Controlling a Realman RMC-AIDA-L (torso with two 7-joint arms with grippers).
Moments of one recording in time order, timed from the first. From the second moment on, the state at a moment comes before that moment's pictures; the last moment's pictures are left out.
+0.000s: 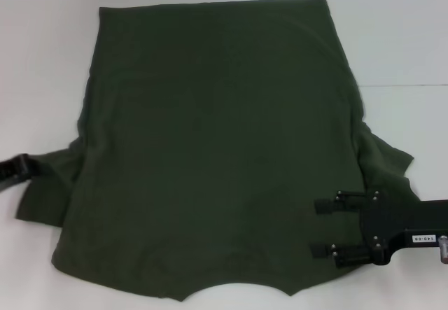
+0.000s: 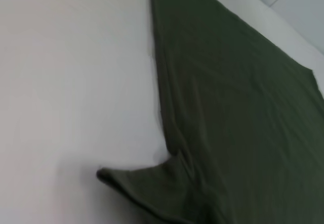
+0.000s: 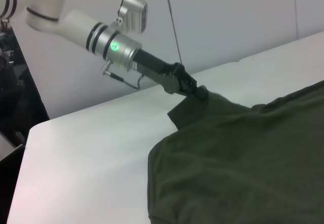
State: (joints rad) left arm -0.62 -1.97 0.30 0.62 2.44 1.19 -2.25; right arm 0.57 1.96 -0.87 -0.49 -1.92 -1.59 1.28
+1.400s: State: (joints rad) left arm -0.92 -1.86 0.43 0.63 2.74 1.36 -2.74; right arm 0.55 1.96 -0.87 -0.49 -1.92 -1.59 1.27
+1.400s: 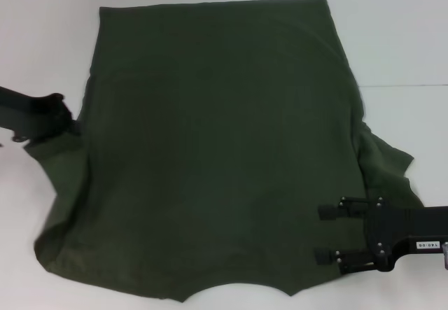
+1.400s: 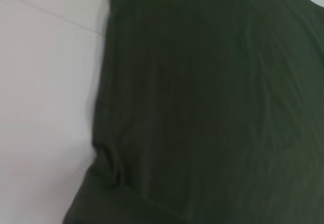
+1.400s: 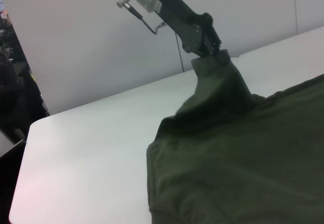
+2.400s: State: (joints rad) left arm -0.99 -2.04 0.45 0.47 2.66 1.03 -2.76; right arm 0.54 1.96 -0.87 -0.48 -1.92 -1.58 1.27
